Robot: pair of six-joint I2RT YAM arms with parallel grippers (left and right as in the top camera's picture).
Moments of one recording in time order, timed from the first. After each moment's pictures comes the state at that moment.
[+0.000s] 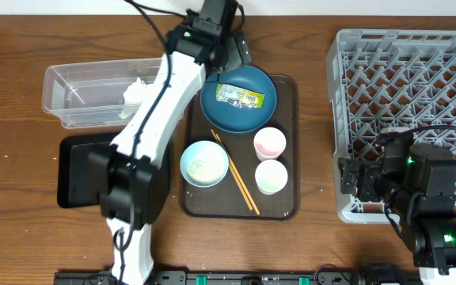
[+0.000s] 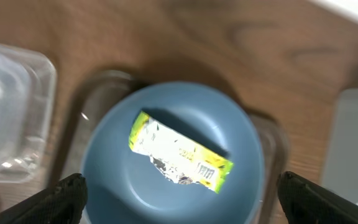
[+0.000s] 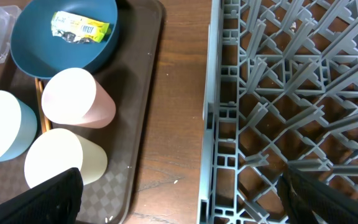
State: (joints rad) left arm -0.39 2.09 1.99 -0.95 -0.05 -0.69; right arm 0.05 0.79 0.84 -0.87 -0.15 0.10
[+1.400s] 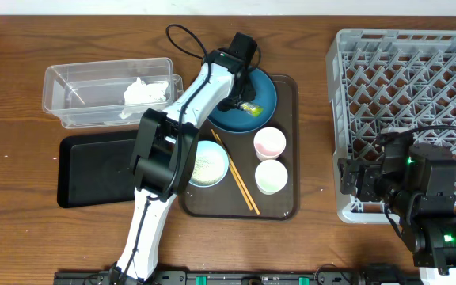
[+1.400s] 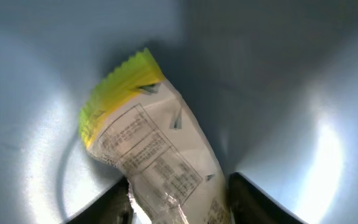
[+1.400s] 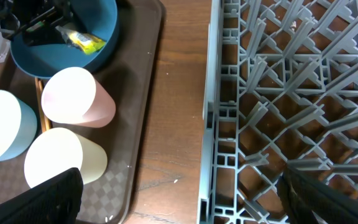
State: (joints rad) left arm -0.44 2.38 1.96 -0.89 0.02 -0.82; right arm 0.05 0.79 0.84 -0.87 -0.15 0.10
